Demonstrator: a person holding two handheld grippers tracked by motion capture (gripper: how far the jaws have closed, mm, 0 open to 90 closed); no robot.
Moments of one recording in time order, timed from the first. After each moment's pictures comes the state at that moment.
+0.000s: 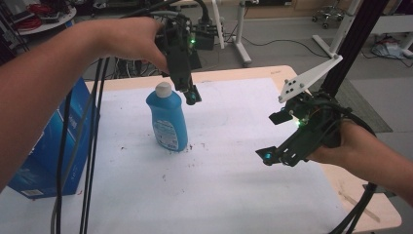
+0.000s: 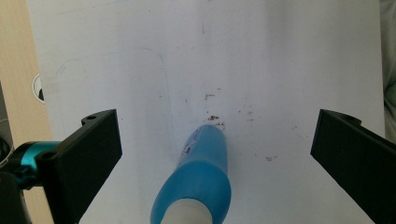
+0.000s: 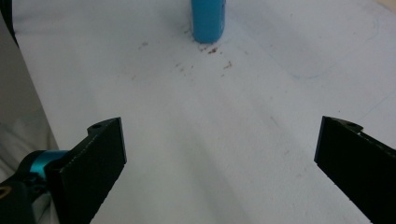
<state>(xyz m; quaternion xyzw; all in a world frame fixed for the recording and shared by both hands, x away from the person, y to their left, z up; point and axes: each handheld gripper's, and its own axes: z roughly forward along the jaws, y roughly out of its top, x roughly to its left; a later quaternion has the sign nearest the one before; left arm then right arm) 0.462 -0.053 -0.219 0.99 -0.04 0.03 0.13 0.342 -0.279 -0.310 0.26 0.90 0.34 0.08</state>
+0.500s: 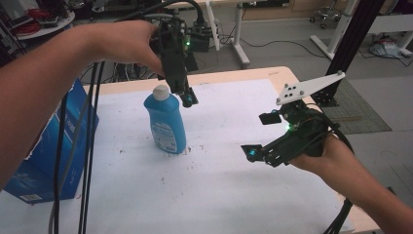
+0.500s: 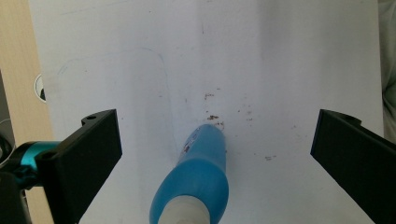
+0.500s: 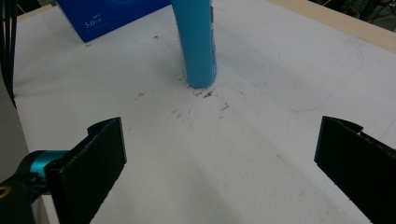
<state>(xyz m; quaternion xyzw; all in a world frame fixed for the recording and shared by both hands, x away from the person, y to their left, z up) 0.459 -0.051 -0.217 0.99 -0.04 0.03 0.13 0.340 -0.275 -0.333 0.30 0.84 0.44 0.10</state>
